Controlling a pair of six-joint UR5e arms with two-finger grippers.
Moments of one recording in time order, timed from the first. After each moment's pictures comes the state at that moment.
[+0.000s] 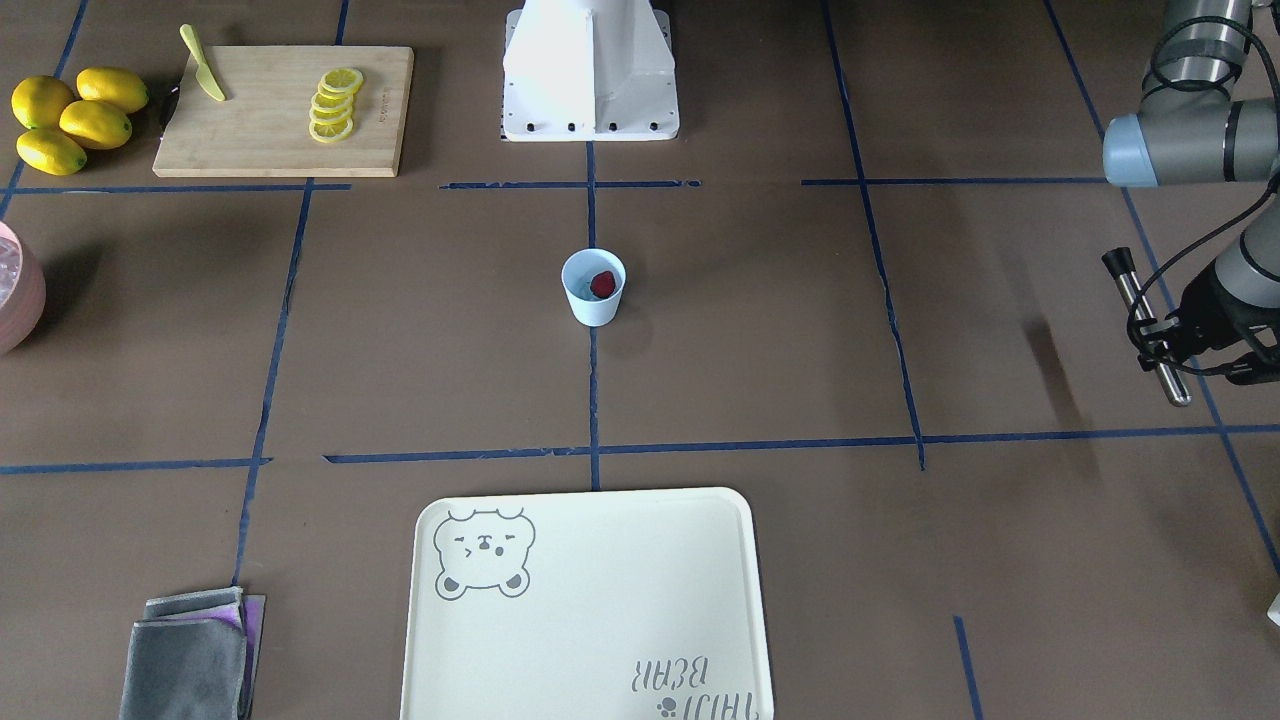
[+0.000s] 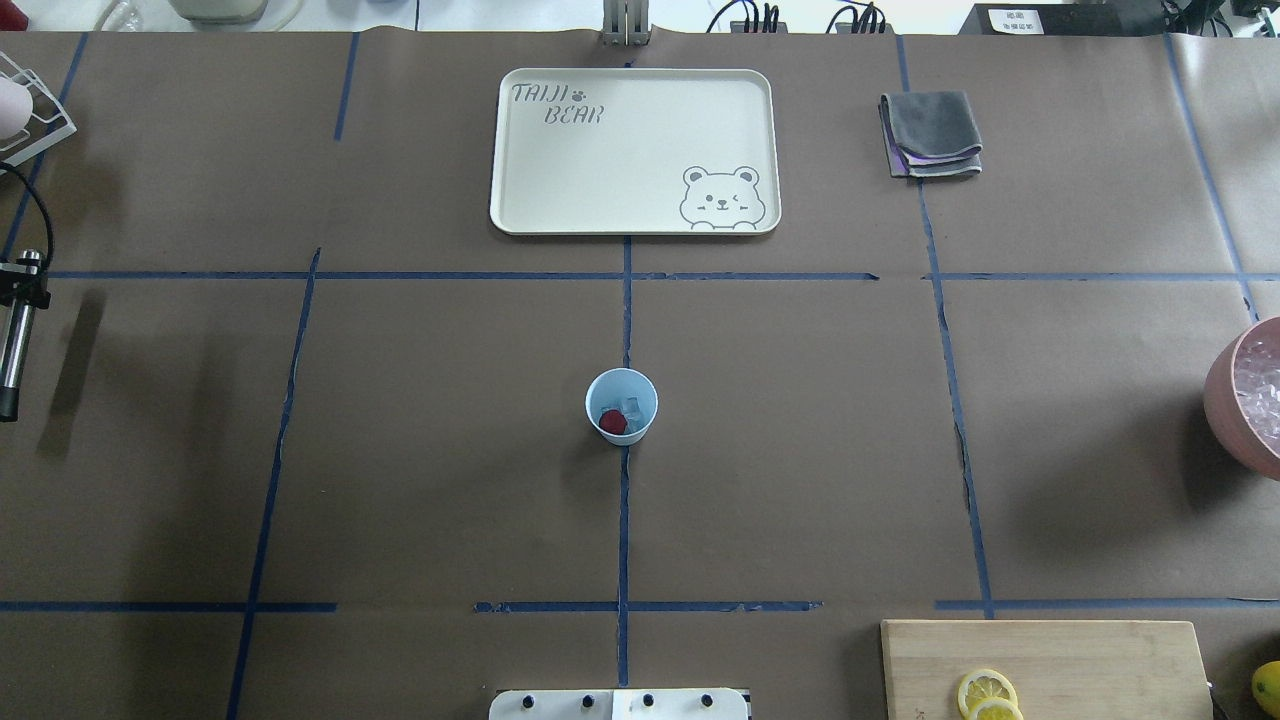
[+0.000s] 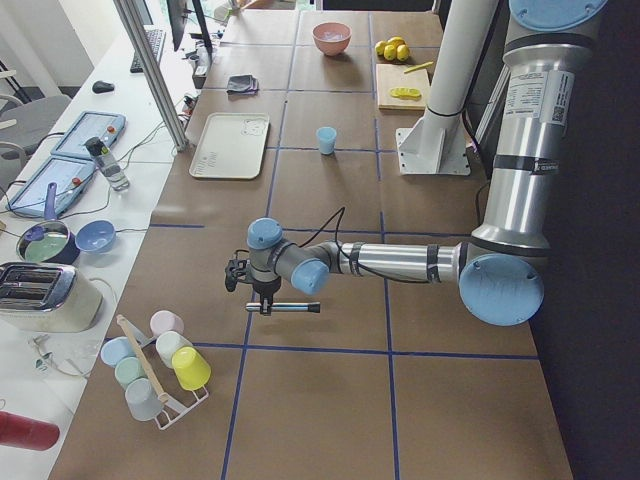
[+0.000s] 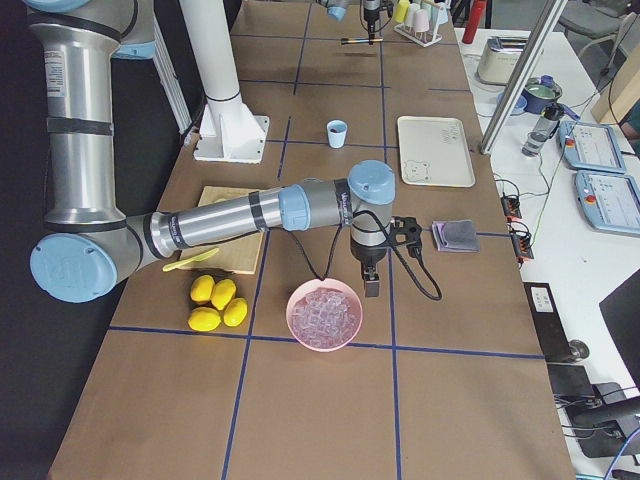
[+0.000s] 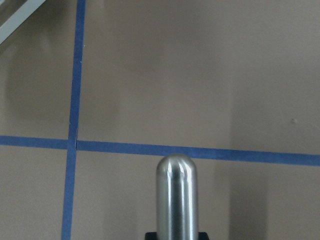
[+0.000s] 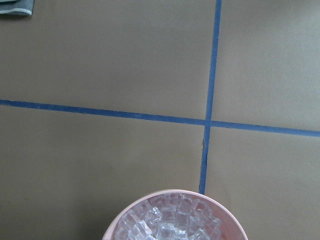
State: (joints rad) left arm -1.14 -1.66 -1.39 -2.11 -2.12 -0.66; right arm 1.49 -1.59 1.87 -1.66 2.27 0.10
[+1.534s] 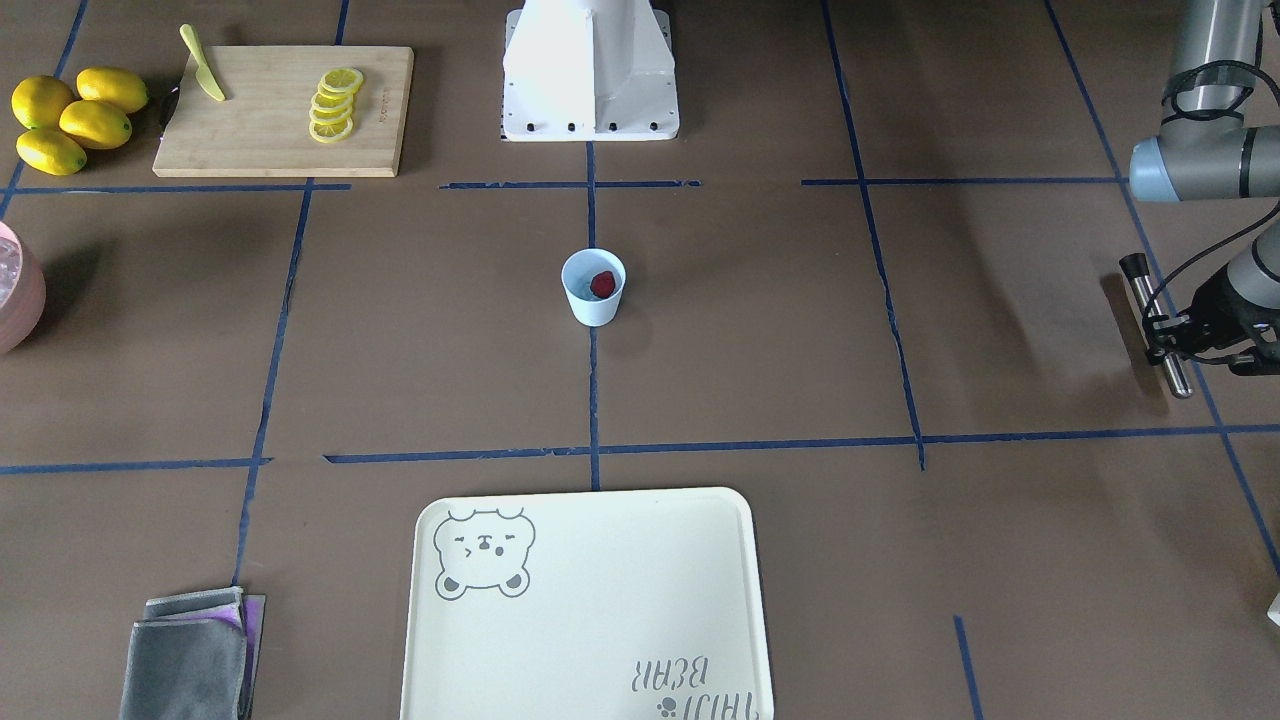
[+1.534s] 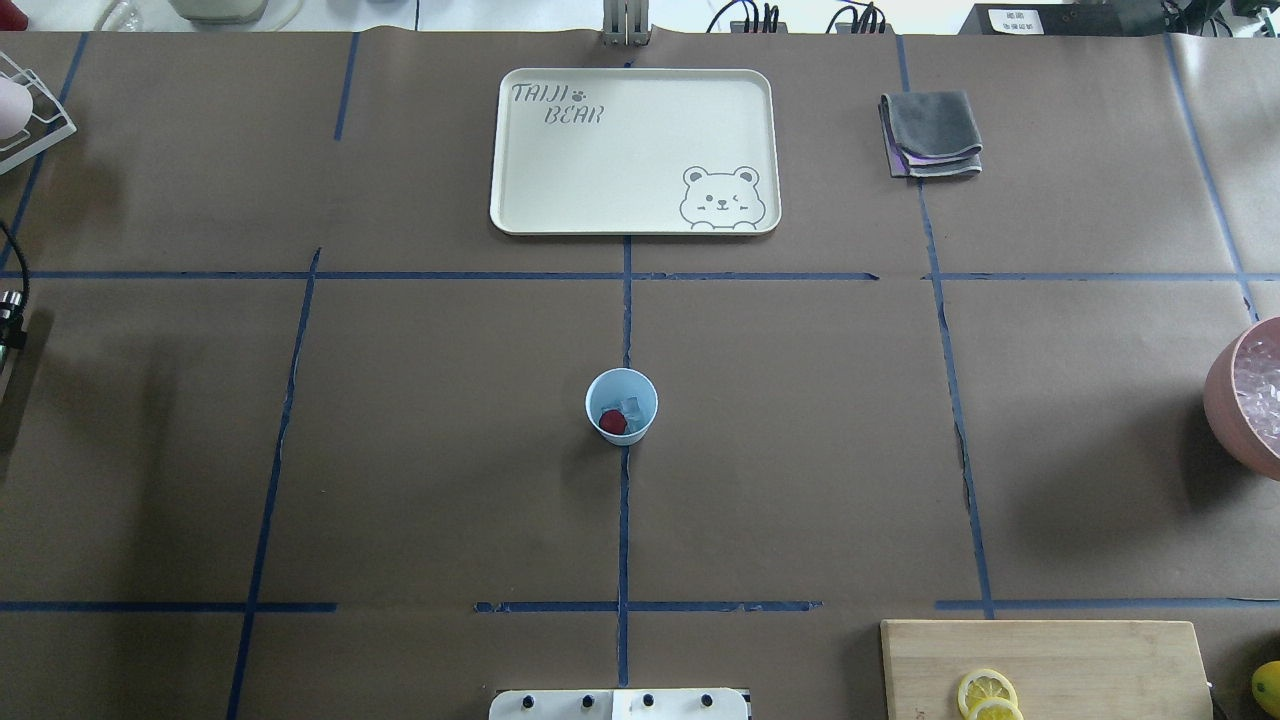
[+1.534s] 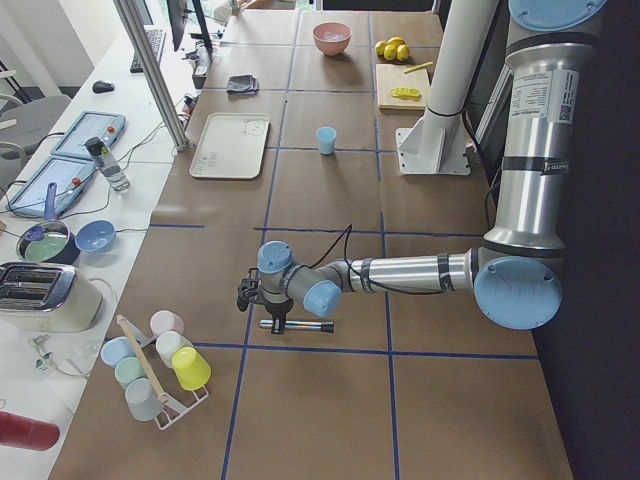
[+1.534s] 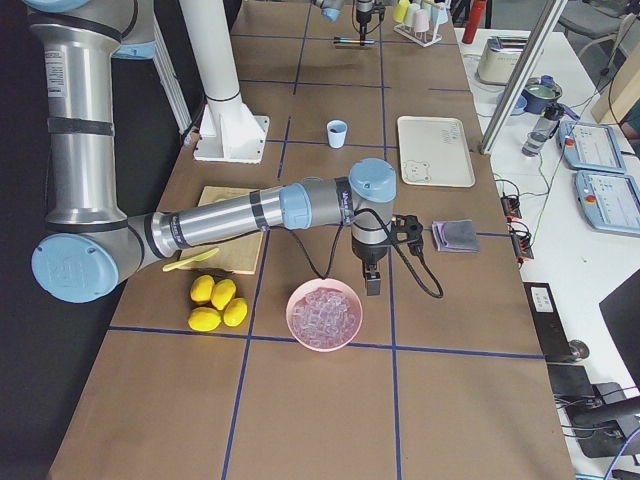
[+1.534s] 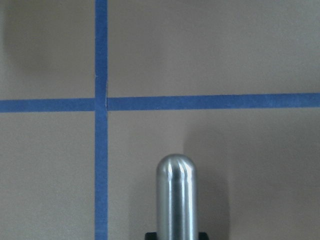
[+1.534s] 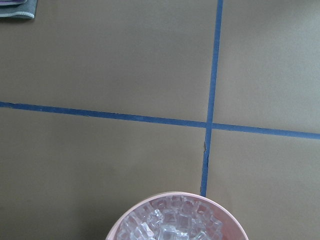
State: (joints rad) left arm -1.13 -1.60 -1.36 -2.14 -2.15 -0.56; right arm 1.49 -1.59 1.87 -1.66 2.27 0.10
